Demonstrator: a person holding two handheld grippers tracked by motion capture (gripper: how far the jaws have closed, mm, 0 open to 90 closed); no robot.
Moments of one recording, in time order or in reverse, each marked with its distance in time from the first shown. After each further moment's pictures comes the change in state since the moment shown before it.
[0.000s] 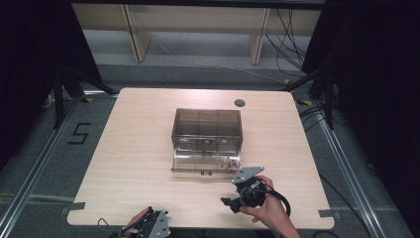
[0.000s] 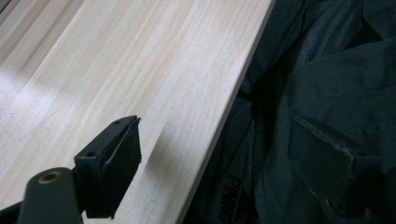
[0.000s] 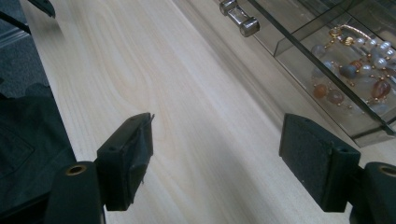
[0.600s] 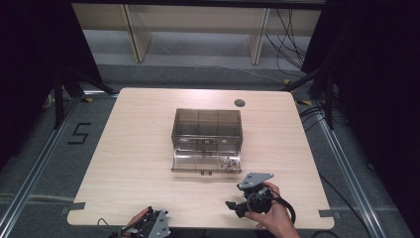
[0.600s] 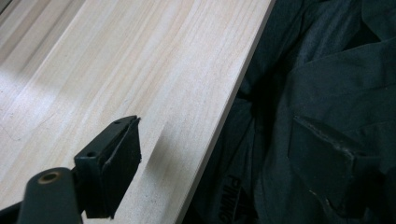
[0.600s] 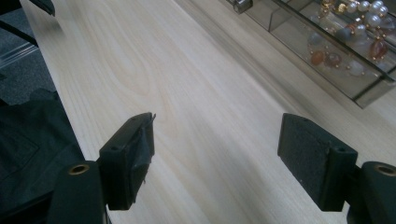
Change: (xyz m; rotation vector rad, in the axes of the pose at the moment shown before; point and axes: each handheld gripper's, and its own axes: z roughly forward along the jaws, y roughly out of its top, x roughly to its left) left arm 0.000 0.001 -0.001 -0.001 0.000 -0.005; right arm 0.001 -0.025 -0.004 -0.059 -0.005 0.058
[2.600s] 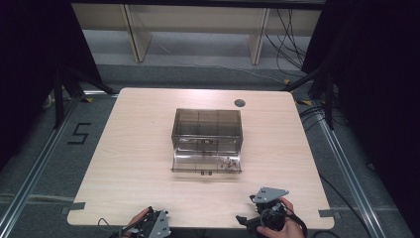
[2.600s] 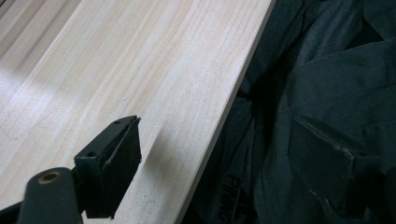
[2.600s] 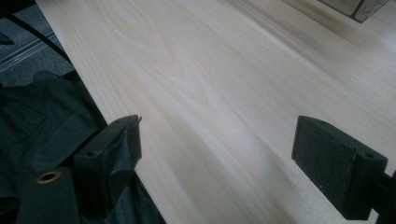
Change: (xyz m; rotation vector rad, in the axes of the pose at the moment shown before) left arm -0.001 0.000 0.002 -0.006 -0.005 -0.010; right arm 0.008 -0.044 -0.019 0.006 -0.014 0.046
